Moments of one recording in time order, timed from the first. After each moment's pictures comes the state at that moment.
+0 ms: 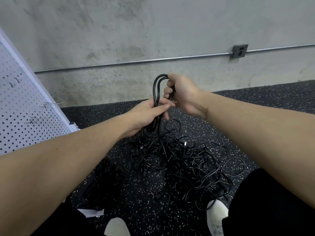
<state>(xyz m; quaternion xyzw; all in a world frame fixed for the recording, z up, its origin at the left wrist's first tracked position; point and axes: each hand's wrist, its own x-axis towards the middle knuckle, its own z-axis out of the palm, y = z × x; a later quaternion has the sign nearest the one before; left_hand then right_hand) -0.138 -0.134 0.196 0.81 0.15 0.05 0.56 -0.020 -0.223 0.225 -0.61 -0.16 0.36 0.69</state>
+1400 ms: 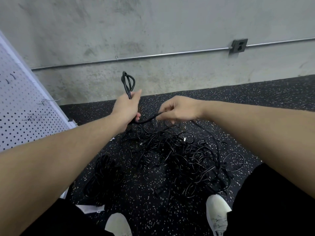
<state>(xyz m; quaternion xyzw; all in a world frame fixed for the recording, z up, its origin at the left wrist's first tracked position) -0.138 -0.106 0.183 0.75 0.37 0.20 0.52 -0.017 -0.260 0.195 -0.77 -0.51 0.28 0.24</state>
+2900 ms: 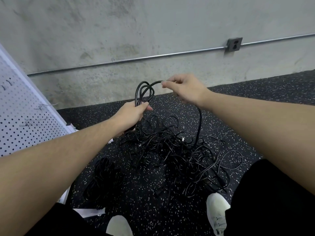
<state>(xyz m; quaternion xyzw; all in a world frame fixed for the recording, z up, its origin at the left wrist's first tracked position) -0.145 -0.103 0.178 0.84 0.25 0.07 0.47 0.009 -0.265 0.208 -0.78 -0.37 0.15 0.48</state>
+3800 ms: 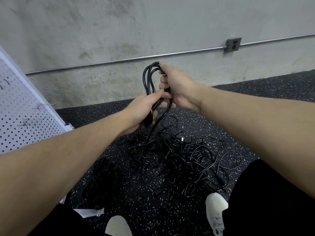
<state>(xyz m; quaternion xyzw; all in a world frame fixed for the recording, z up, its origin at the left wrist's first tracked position) -0.136 -0.146 0.203 0.77 0.15 0.04 0.62 -0.025 -0.223 0.230 -0.58 -0.15 0.30 0.75</state>
